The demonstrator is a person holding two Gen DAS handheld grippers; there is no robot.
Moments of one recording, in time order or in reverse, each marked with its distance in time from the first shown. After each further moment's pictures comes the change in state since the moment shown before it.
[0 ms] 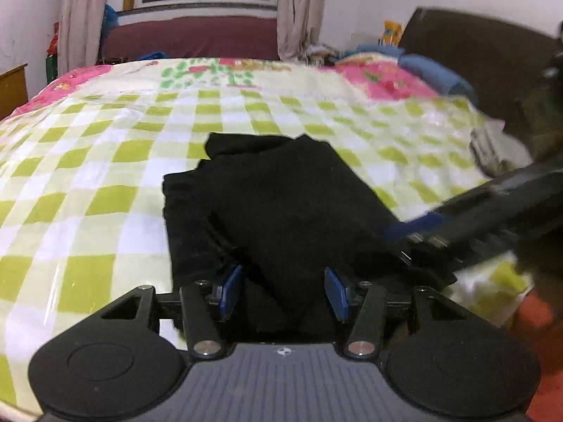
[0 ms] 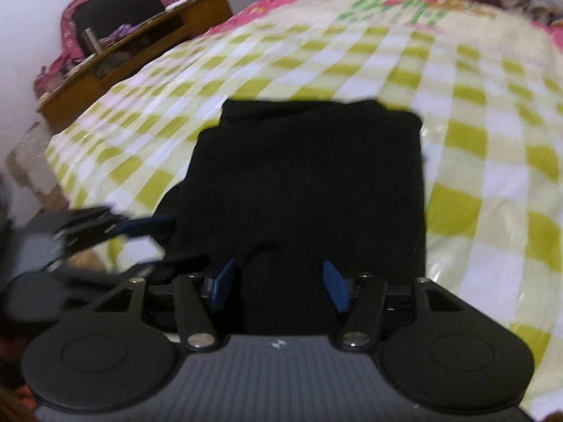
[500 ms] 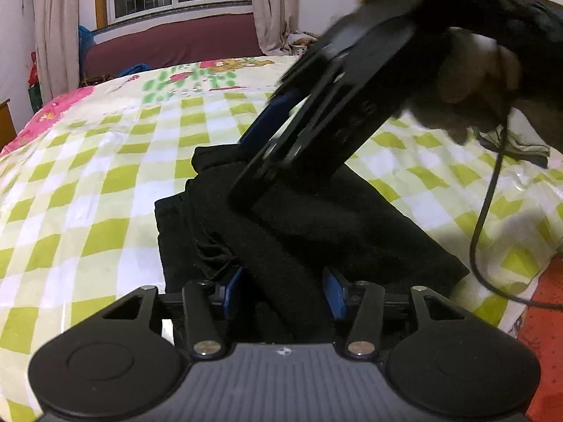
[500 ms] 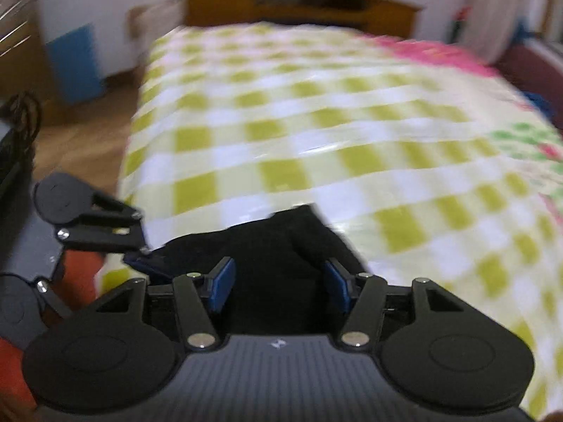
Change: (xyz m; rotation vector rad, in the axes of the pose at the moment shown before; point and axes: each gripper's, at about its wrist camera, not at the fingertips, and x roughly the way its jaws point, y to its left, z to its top) left arm 0.007 -0.009 0.017 0.115 0.027 0.008; right arm 0.049 0.039 0.125 -0.748 0.101 0.185
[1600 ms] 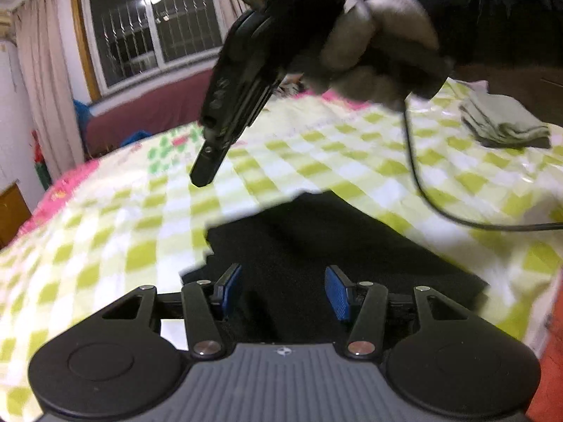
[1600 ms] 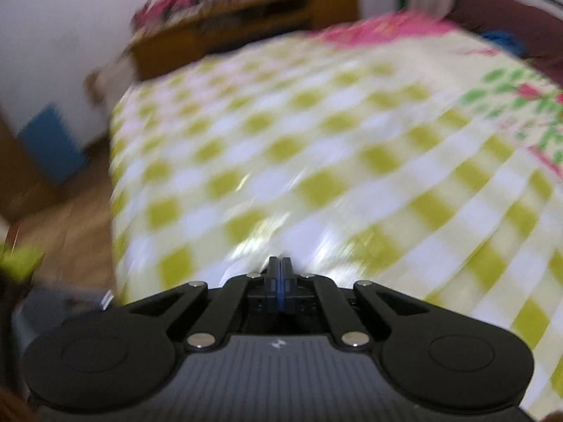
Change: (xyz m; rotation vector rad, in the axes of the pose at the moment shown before) left arm -0.010 -0.016 0.022 0.201 -0.162 0.112; right arm -0.022 -0.077 0.033 0.354 -0.098 0.005
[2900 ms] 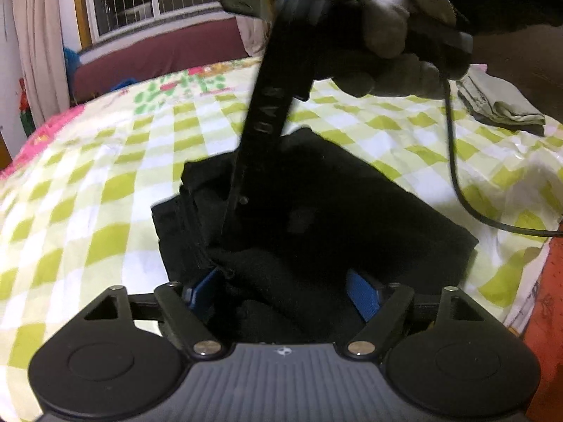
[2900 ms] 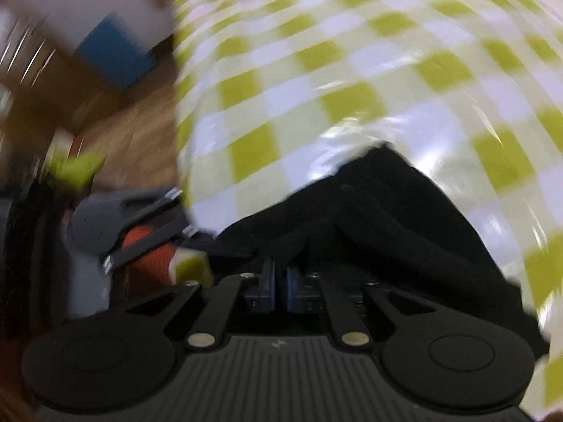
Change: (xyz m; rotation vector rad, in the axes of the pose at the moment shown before) left arm 0.009 -0.002 -0.031 -0.079 0.144 -0.091; right arm 0.058 0.033 -0.043 -0.060 0.396 0.258
